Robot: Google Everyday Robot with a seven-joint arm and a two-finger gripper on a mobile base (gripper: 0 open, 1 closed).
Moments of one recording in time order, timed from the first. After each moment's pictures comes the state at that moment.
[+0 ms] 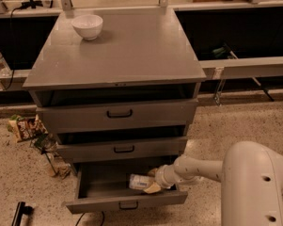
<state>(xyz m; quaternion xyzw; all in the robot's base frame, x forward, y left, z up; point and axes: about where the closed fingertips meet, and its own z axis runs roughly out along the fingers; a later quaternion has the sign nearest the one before) 0.576 -0.046 0.259 -0.58 0.74 0.18 0.29</state>
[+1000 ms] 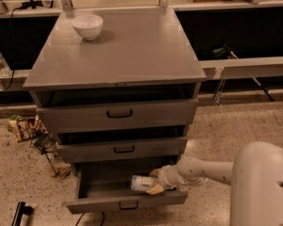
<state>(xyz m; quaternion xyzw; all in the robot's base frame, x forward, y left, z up) 0.560 -0.060 0.281 -0.59 0.73 0.17 0.29</state>
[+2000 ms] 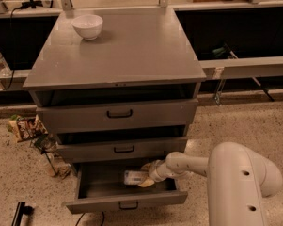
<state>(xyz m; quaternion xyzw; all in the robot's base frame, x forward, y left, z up) 0.614 -0.018 0.238 -0.62 0.70 0.17 0.31</state>
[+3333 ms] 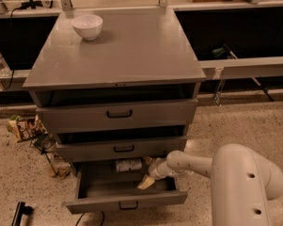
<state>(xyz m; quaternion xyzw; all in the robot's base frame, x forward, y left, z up) 0.626 -0.012 0.247 -0.61 0.70 0.17 0.33</state>
